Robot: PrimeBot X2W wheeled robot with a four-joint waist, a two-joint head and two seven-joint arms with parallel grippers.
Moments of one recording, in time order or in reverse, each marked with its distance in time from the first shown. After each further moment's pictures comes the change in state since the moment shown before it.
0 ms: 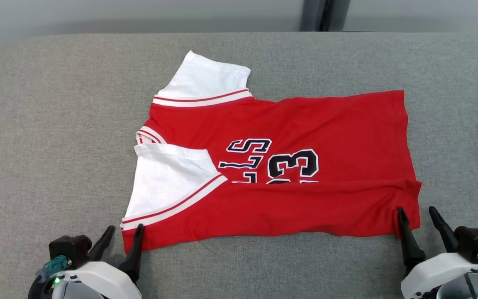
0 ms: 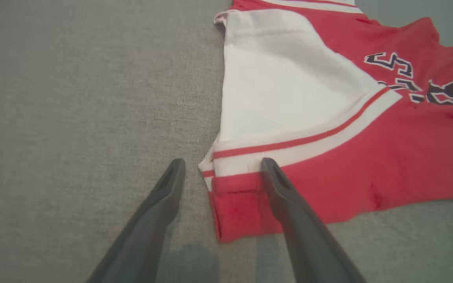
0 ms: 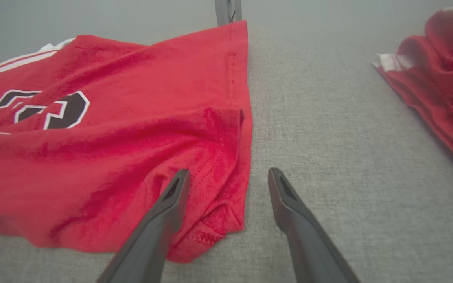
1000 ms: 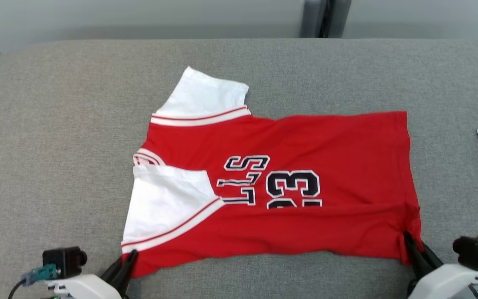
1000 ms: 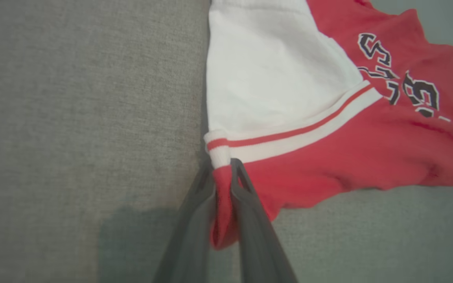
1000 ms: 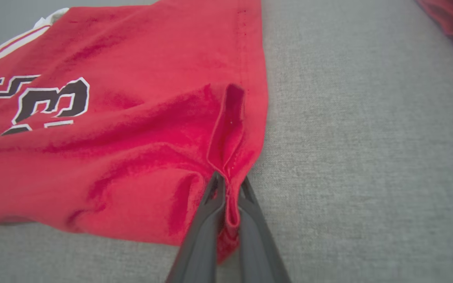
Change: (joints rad) left arm 0.083 0.061 0.022 -0.096 -0.174 -0.055 0.190; right arm 0.074 -0.034 0.028 -0.073 0.143 0.000 0.212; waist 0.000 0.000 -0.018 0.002
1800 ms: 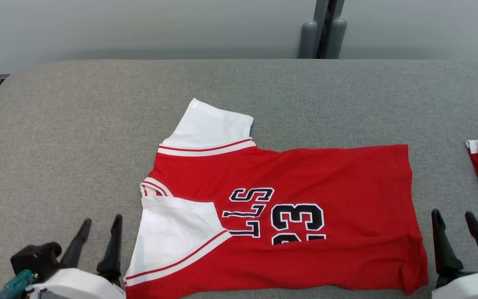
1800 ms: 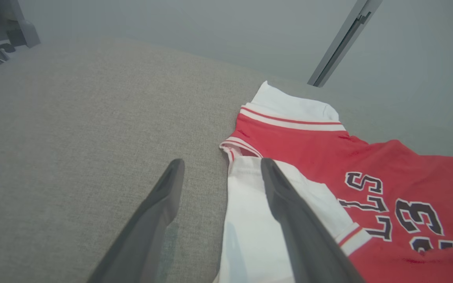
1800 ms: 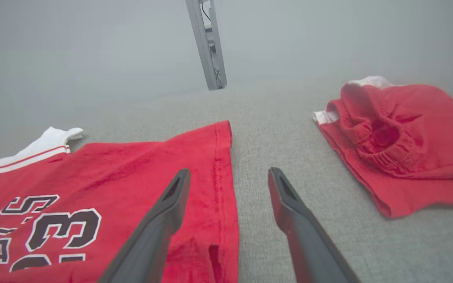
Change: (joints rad) left arm 0.030 -0.024 0.065 -0.097 0.107 0.111 -0.230; right arm 0.079 0.033 -0.124 -0.172 -0.035 0.000 -0.142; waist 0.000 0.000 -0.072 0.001
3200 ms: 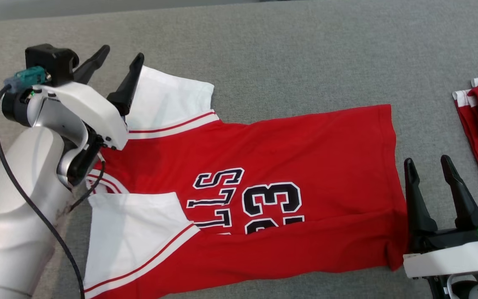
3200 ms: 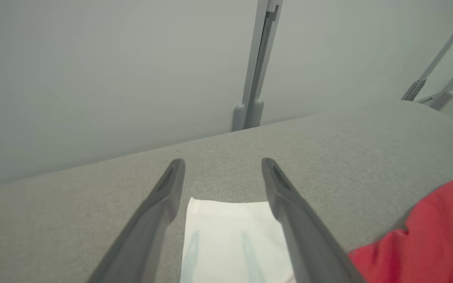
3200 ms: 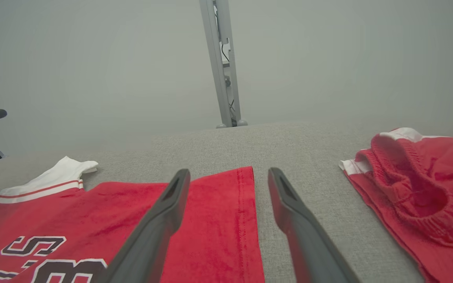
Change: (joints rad) left arm -0.821 -0.058 -0.153 0.491 0.115 -0.304 0.129; right arm -0.124 0.018 0.122 -0.127 -0.051 0.000 -0.103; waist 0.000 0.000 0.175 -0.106
